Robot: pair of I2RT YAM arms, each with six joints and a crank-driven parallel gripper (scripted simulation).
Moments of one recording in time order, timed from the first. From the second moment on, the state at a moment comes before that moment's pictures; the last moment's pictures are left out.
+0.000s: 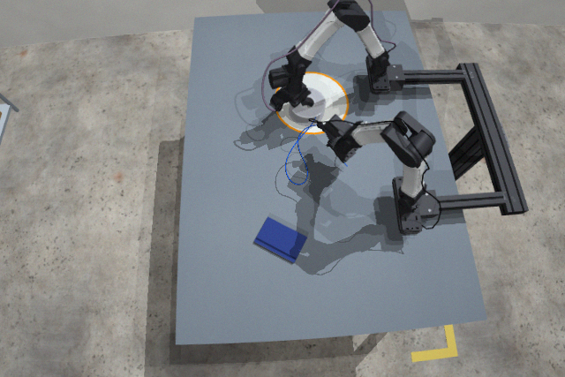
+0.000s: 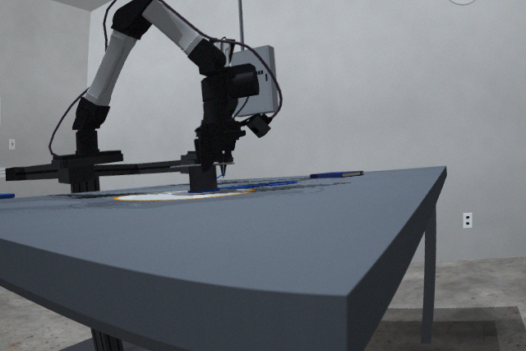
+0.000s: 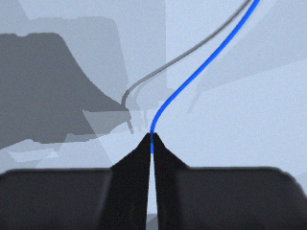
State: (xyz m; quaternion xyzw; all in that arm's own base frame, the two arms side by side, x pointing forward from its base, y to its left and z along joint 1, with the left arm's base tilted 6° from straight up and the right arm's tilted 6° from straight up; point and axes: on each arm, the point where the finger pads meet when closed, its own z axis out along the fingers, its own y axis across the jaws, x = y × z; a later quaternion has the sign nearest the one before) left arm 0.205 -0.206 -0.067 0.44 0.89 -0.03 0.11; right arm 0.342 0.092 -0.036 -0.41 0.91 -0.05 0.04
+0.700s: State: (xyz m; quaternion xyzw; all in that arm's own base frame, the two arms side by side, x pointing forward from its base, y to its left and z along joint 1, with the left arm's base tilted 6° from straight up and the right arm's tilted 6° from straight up) left arm 0.205 -0.209 -0.070 0.50 0.86 -0.03 0.08; right arm 0.332 0.078 -0.040 -0.74 0.67 -0.05 -0.01
